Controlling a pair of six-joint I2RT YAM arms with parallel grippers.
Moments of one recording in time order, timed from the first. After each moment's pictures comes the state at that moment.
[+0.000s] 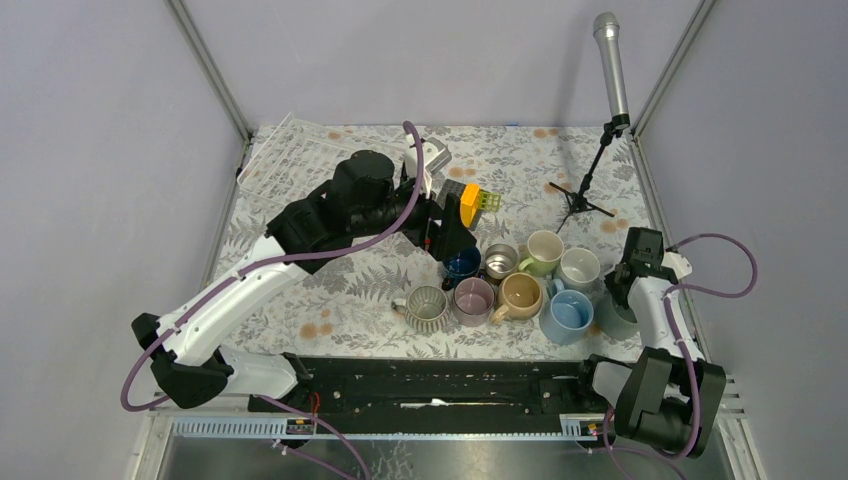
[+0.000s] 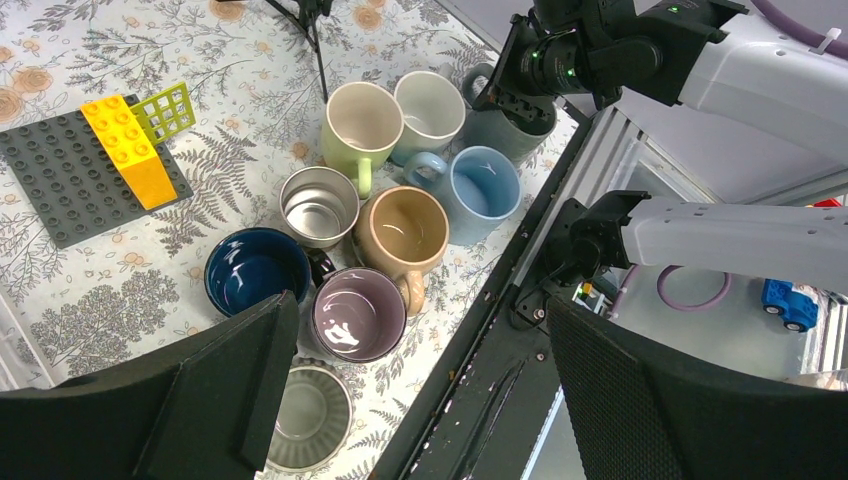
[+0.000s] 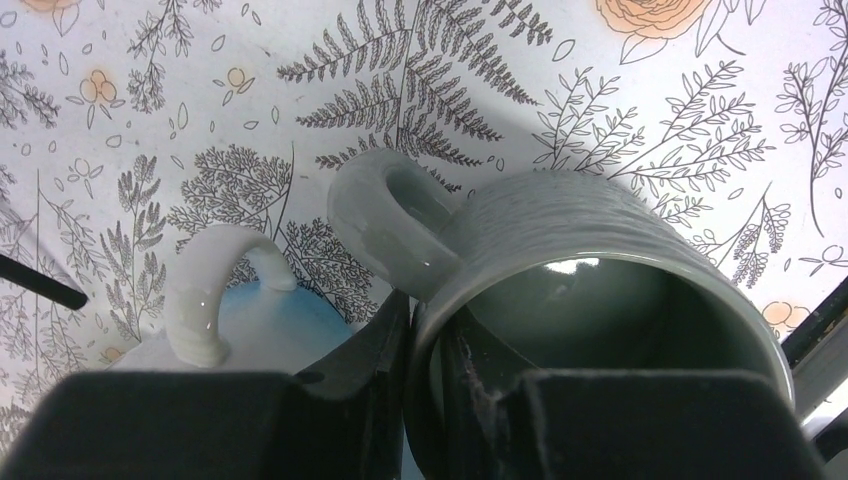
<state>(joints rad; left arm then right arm) -0.90 1.29 1.54 -0.63 0.25 -0.29 -0.30 1.10 0.60 -0.59 0.30 0.81</state>
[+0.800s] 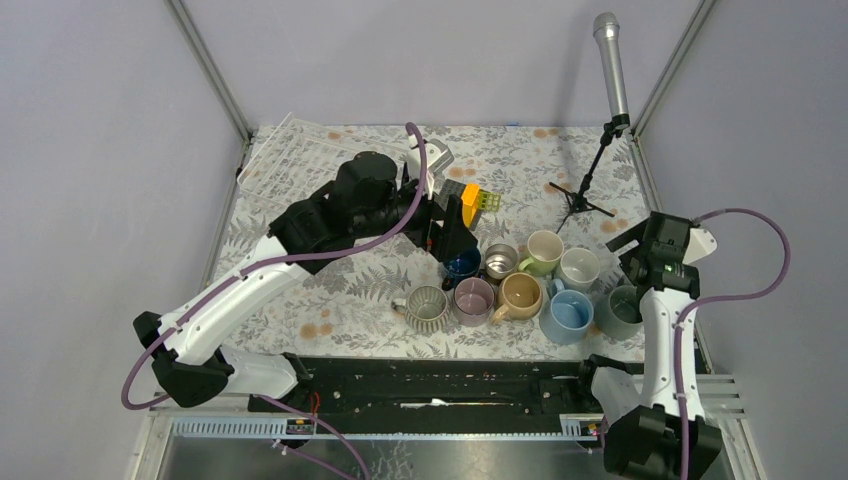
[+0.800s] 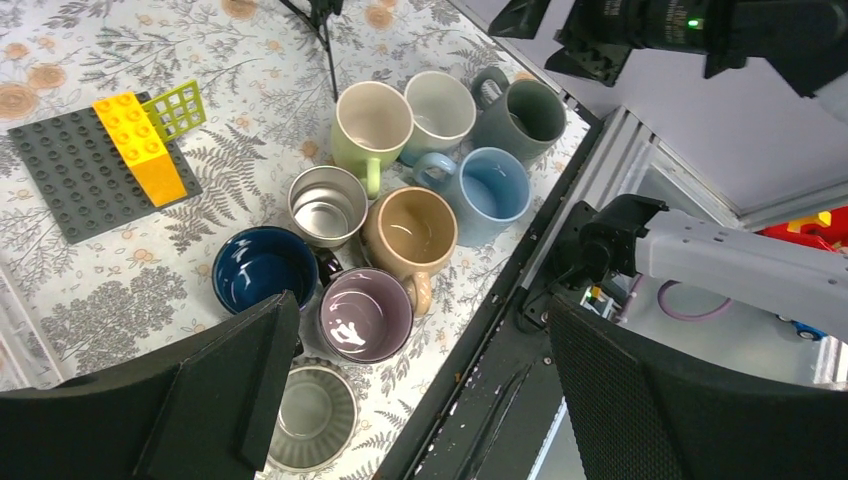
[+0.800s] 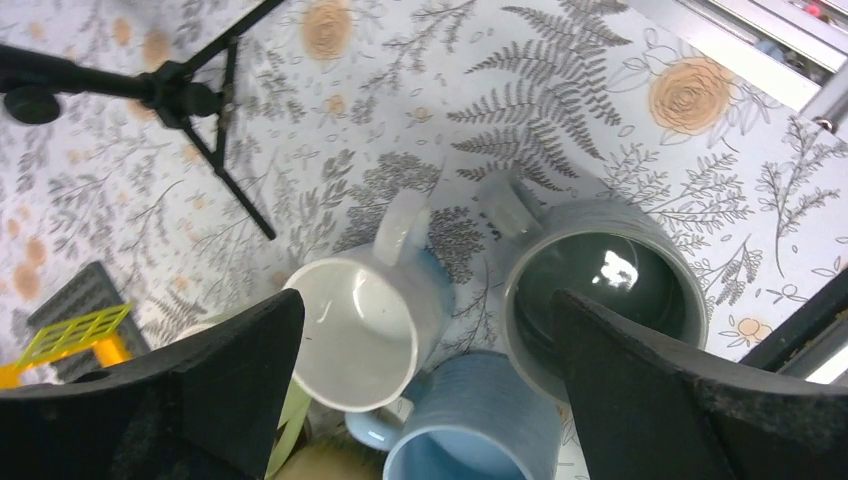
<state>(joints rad) -0.91 1.30 1.54 -0.63 0.23 -0.29 -0.30 0.91 0.81 -0.76 0.24 0.71</state>
